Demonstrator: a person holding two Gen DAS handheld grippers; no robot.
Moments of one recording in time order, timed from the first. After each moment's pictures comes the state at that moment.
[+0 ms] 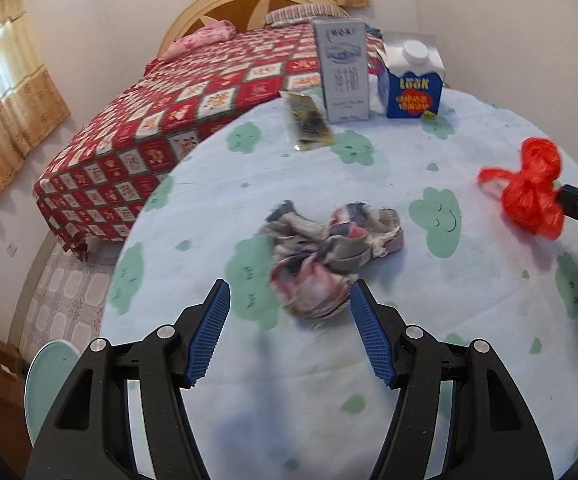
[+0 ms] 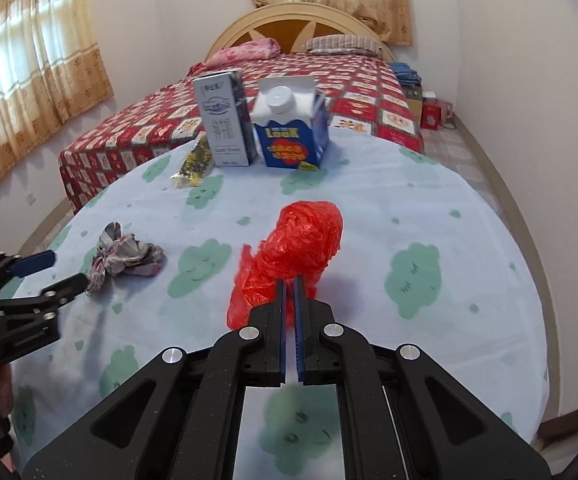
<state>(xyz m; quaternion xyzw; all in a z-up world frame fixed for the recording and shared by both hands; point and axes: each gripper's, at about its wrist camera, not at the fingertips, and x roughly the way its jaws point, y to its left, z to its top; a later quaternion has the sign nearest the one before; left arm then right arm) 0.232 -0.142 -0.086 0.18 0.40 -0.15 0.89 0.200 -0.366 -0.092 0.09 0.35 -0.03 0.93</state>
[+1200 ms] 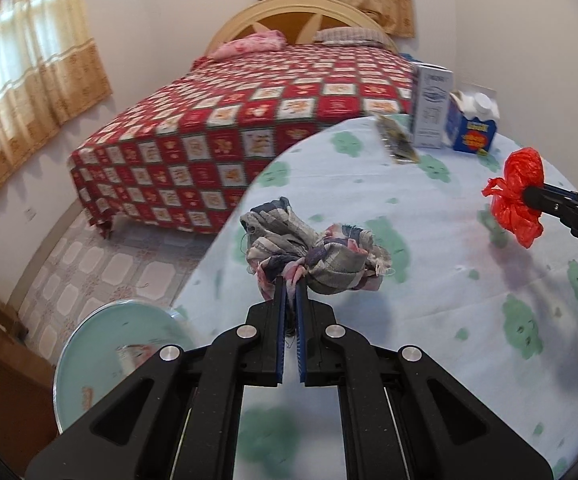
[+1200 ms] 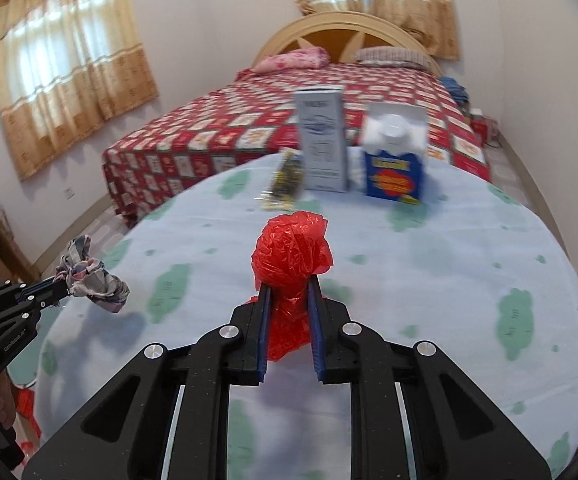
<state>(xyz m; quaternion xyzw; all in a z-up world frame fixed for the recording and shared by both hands) 0.209 -0.017 -0.051 0.11 0.37 -0.10 0.92 0.241 -0.277 -0.074 0.07 0.33 0.06 0.94</state>
